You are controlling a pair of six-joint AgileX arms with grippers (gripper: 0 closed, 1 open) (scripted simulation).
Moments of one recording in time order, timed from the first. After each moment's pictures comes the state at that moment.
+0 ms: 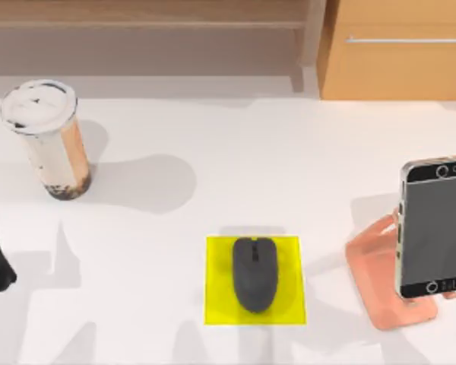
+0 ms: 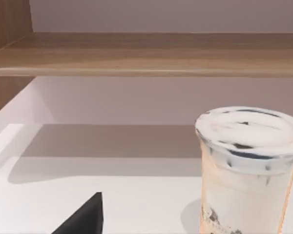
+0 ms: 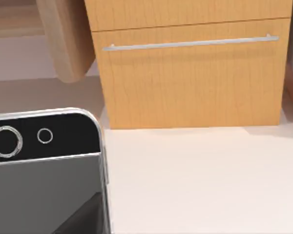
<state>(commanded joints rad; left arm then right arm) 0.00 0.00 0.00 0.00 0.00 0.00 0.30 0.21 0.13 -0.09 0.17 0.14</state>
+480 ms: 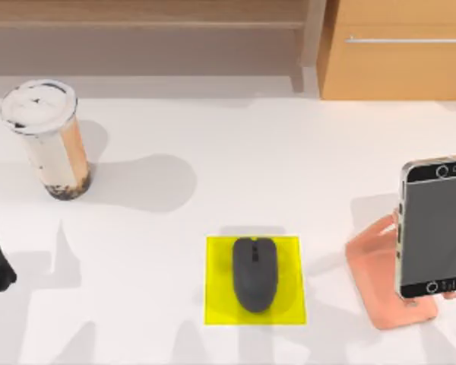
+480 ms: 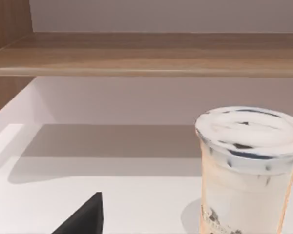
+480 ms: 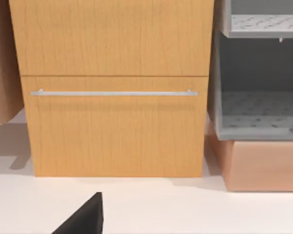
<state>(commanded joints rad) 0.00 0.00 0.00 0.00 0.00 0.00 0.00 0.00 0.00 0.00 0.00 0.00</state>
